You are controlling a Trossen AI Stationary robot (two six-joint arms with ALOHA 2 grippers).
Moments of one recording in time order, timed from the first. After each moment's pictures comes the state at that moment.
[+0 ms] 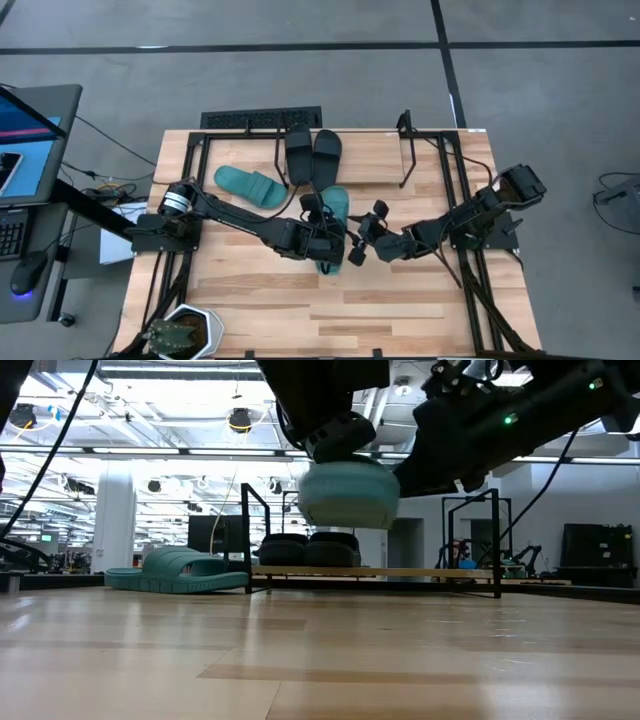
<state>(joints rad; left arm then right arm) -0.26 1.98 1.57 -0.62 -0.86 -0.12 0.36 1.59 0.65 0.40 0.82 0.24</state>
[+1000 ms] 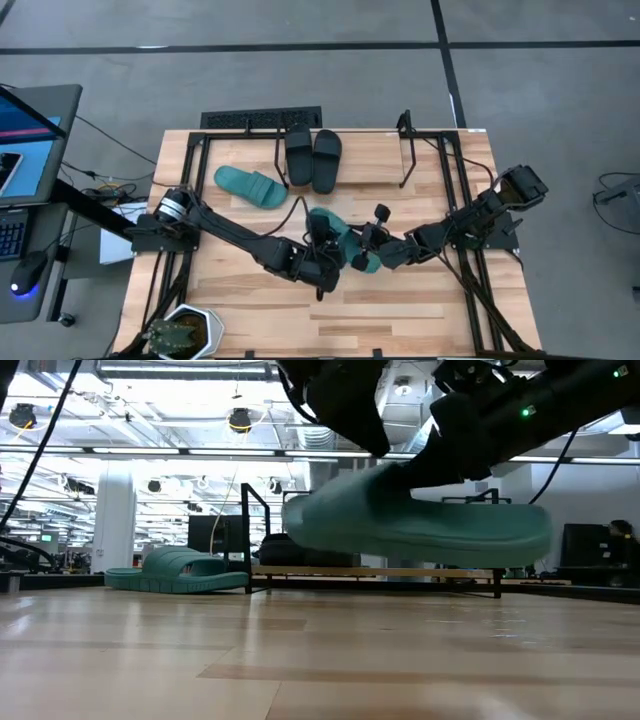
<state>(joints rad) -0.38 1.98 1.57 -0.50 -0.80 -0.02 0.43 1.58 0.65 0.40 0.86 0.15</state>
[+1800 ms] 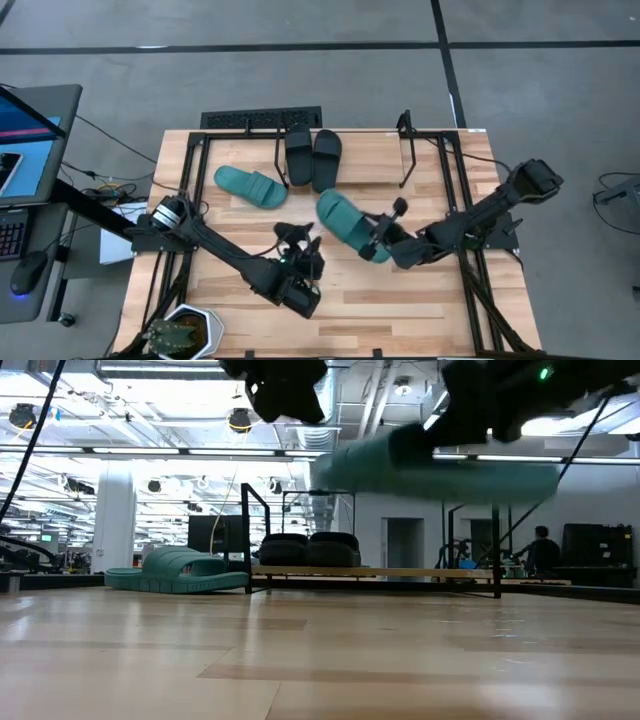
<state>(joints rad) -0.52 1.98 1.57 -0.91 -1.28 -0.45 0.47 1.43 0.65 0.28 1.12 0.17</state>
